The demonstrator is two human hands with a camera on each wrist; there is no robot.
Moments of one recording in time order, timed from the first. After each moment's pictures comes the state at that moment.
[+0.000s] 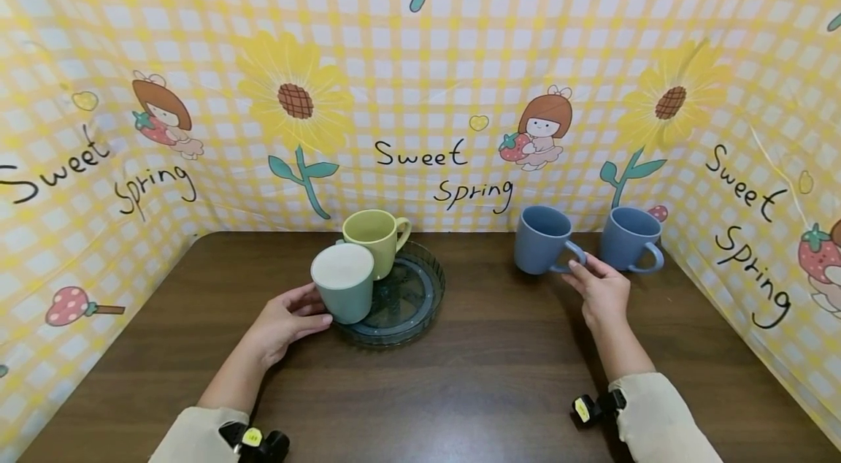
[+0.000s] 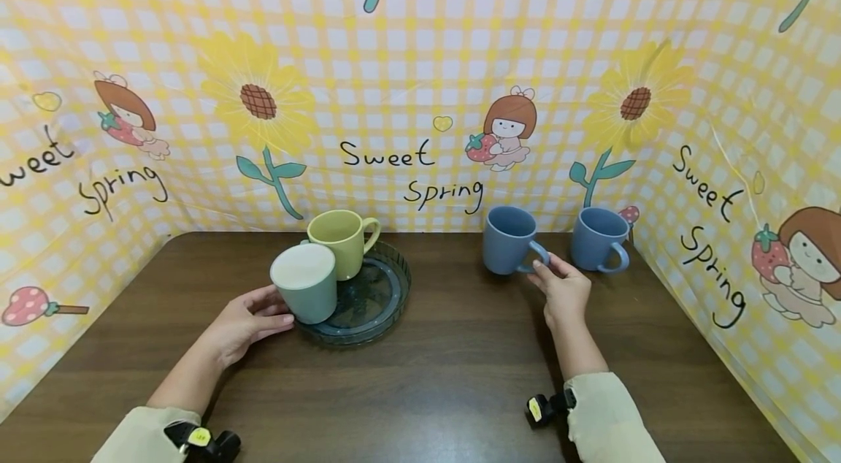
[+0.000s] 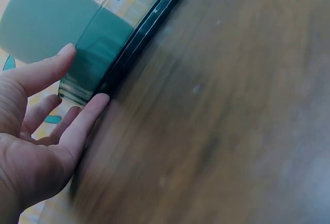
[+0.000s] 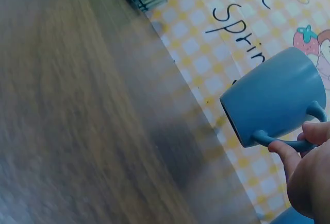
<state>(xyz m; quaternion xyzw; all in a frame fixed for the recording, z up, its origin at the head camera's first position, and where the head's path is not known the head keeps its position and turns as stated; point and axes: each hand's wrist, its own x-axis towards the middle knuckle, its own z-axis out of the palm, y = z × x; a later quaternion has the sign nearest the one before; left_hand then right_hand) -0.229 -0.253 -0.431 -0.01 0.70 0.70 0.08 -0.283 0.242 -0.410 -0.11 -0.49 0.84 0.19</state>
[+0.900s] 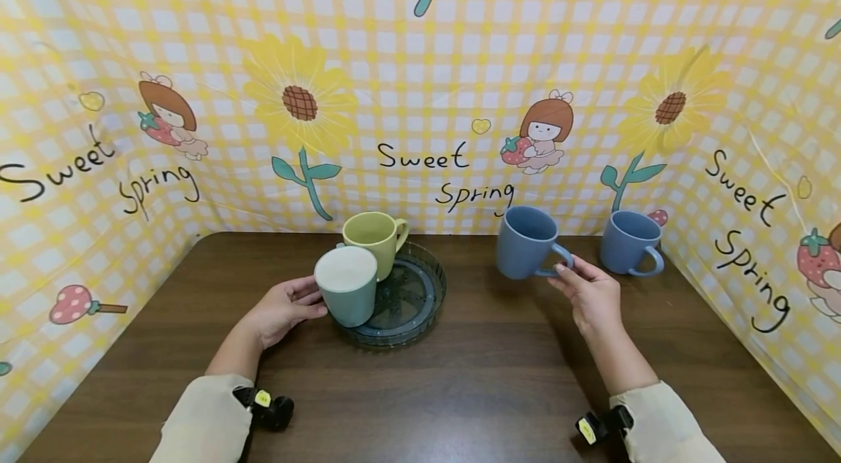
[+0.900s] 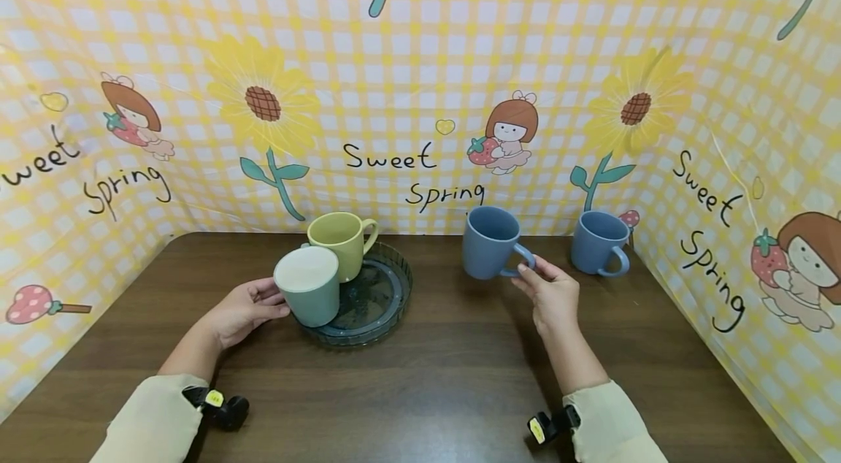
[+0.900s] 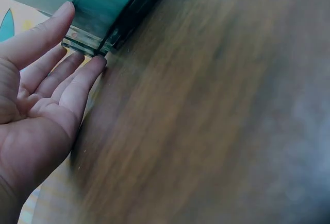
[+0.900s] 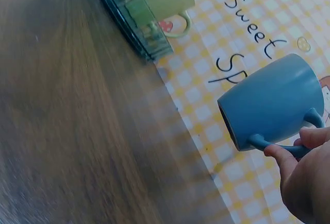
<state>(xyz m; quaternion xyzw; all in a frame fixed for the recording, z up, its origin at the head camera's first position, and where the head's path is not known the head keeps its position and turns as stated) -0.260 -0.277 -0.439 0.07 0.71 0.69 0.13 -0.261 0.222 -0.394 -0.04 -0.46 0.88 0.12</state>
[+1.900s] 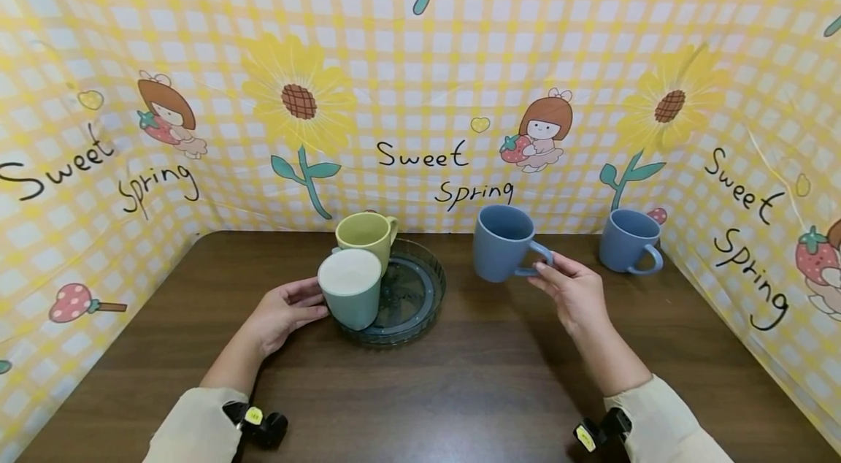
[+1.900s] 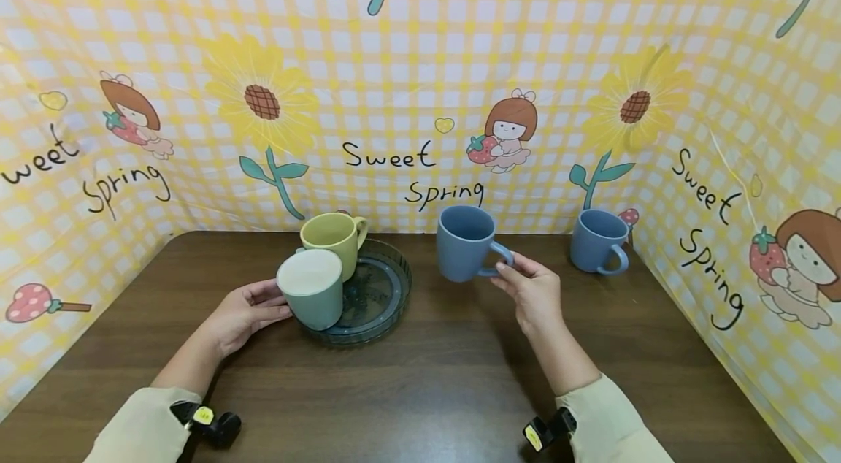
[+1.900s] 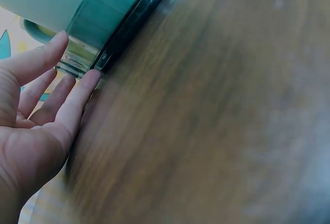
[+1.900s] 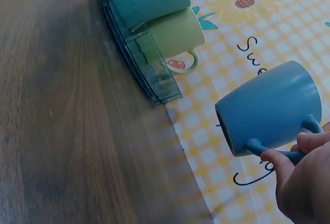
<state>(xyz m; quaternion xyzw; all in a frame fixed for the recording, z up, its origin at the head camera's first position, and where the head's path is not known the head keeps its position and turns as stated) -0.245 -0.269 -0.440 0.02 0.67 0.73 0.09 -0.249 0.195 -0.379 0.01 -0.50 0.86 0.08</state>
